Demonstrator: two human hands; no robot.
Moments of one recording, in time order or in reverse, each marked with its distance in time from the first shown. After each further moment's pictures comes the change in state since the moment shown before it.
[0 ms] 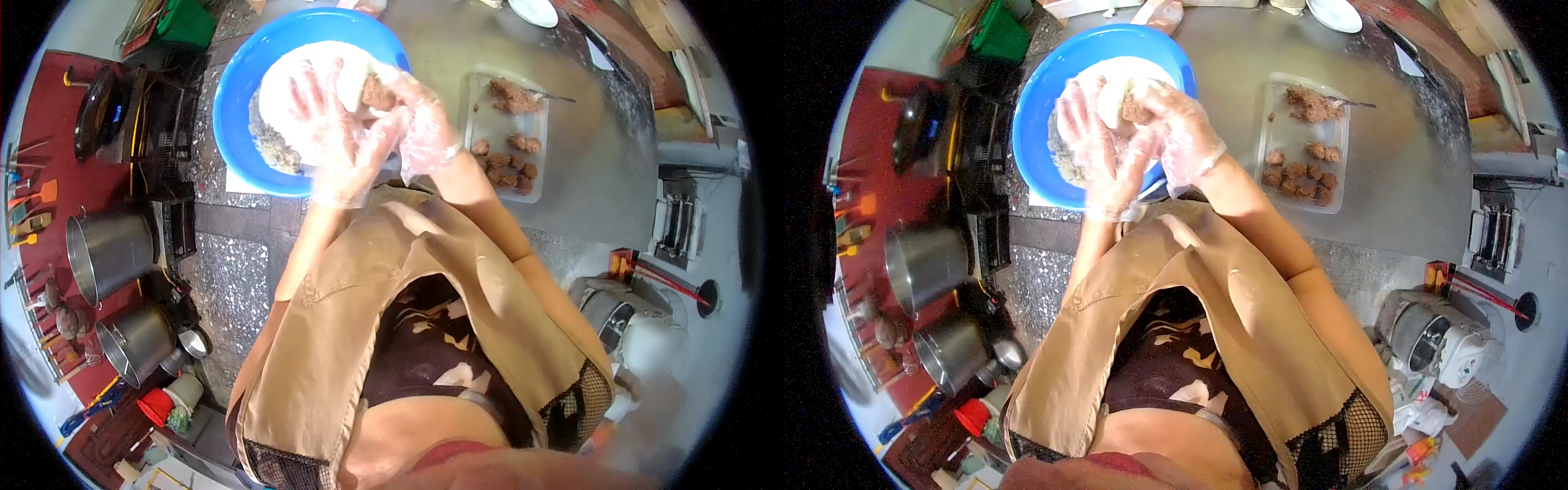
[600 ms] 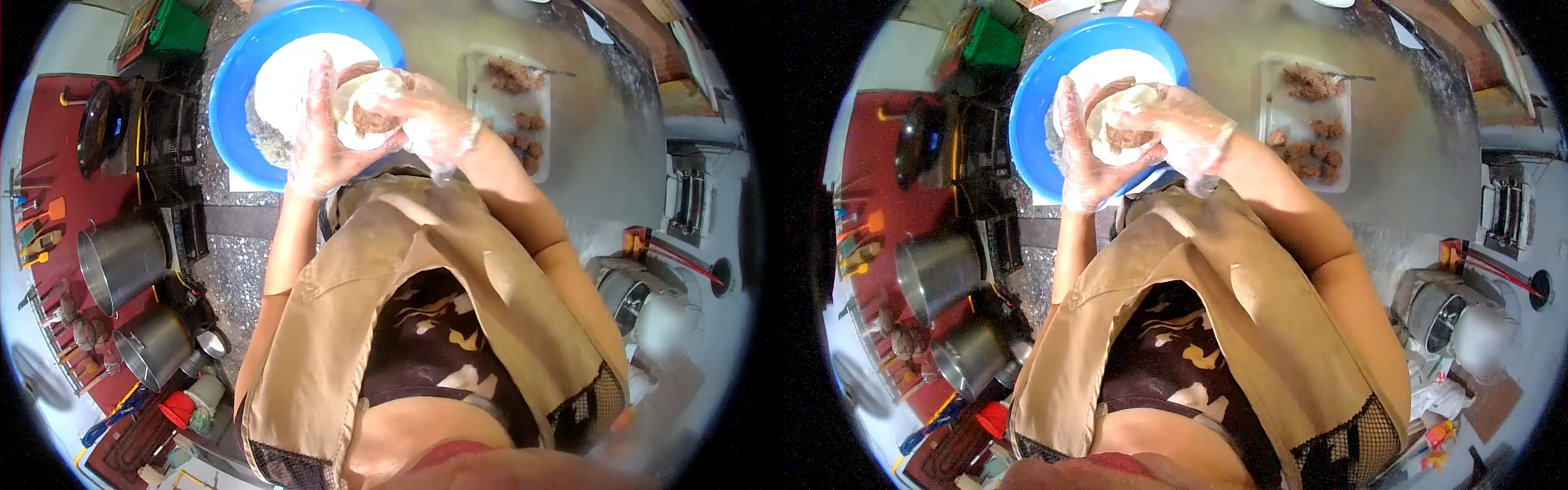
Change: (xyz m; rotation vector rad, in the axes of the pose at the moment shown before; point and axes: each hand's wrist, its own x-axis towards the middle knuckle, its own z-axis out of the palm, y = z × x) left_hand 0.010 -0.012 -0.001 -0.590 -0.081 0.203; right_hand -0.022 -0.019 0.020 -0.453 0.041 0.210
